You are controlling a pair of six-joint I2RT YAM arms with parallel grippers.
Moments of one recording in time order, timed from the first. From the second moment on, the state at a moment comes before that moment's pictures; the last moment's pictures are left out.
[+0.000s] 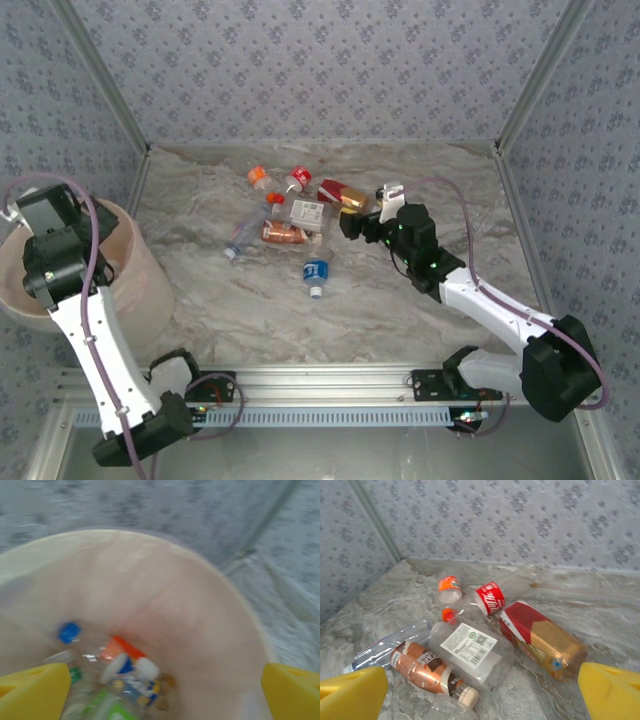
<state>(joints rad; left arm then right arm) 0.42 0.95 1.44 -1.08 -0.24 -0.38 0.58 1.18 0.72 0.23 0.06 0.26</state>
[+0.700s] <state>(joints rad) -0.34 1.19 1.37 -0.77 -0.08 -0.54 0.77 1.35 0.63 0.18 0.21 0.61</state>
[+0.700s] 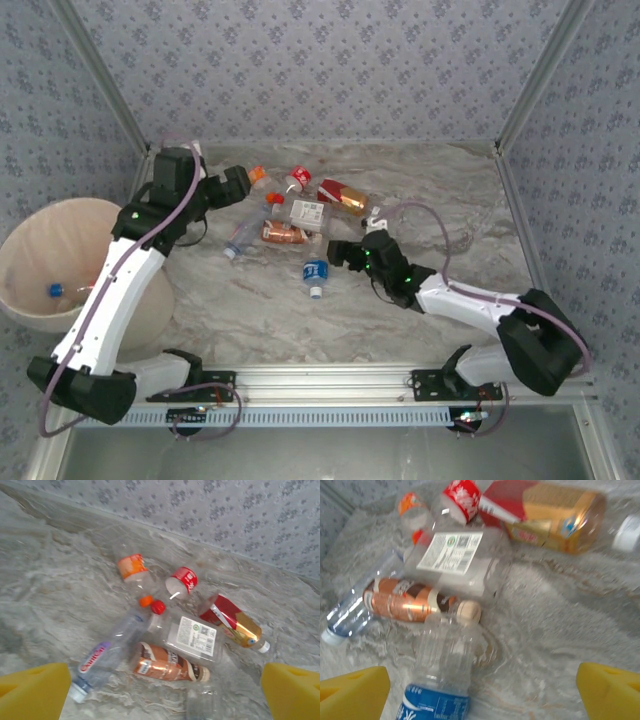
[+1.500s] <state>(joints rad) -0.35 1.28 1.35 -0.71 -0.04 -0.57 0.95 1.72 0.83 0.06 0.34 0.57</state>
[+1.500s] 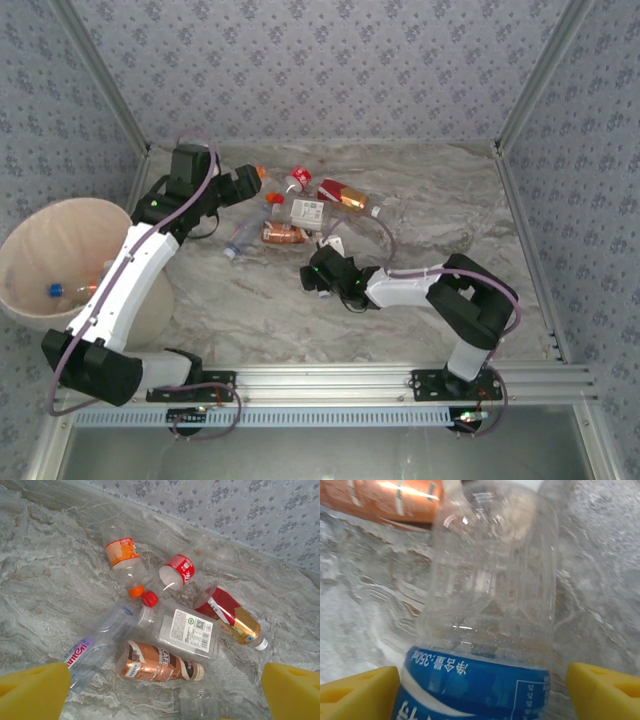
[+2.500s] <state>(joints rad) -0.38 1.31 1.22 -0.48 0.29 -0.60 0.85 1.47 0.63 0.44 0.07 0.40</state>
